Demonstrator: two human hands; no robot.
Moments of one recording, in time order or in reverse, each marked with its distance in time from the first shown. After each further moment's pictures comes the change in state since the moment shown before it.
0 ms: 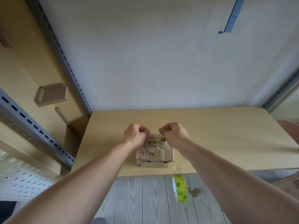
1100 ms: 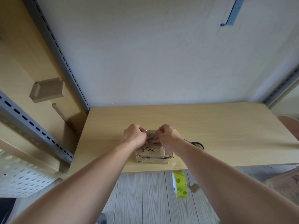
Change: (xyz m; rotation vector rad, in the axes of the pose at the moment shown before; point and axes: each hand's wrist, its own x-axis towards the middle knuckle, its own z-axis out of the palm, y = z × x) left_hand 0.000 -0.002 0.010 0.180 0.029 -0.151; right_hand 0.009 0.010 0.030 -0.111 -0.093 0.049
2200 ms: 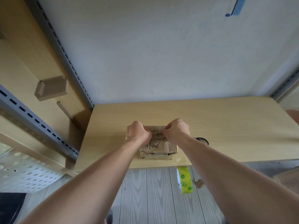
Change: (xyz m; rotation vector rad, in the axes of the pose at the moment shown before) left_hand -0.008 -0.001 0.003 0.148 0.077 -0.035; right_hand 0.006 0.003 -0.006 -0.060 0.127 0.106
